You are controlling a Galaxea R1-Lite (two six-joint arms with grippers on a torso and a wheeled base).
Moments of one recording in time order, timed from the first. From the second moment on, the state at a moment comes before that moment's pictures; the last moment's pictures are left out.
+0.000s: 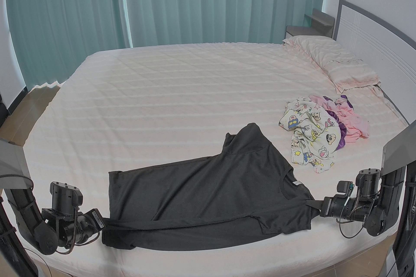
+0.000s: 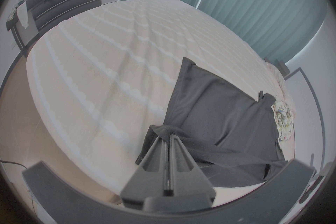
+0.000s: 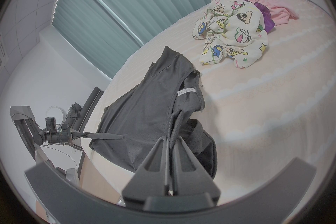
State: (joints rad) left arm -0.13 1.96 -0.07 -1.02 0.12 -0.71; right arm 0.05 2.30 -0.14 -1.55 0.50 0.32
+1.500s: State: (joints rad) left arm -0.09 1.65 -0.28 -0.31 0.05 -0.66; right arm -0.03 2.24 -0.10 -1.55 0.55 0.22
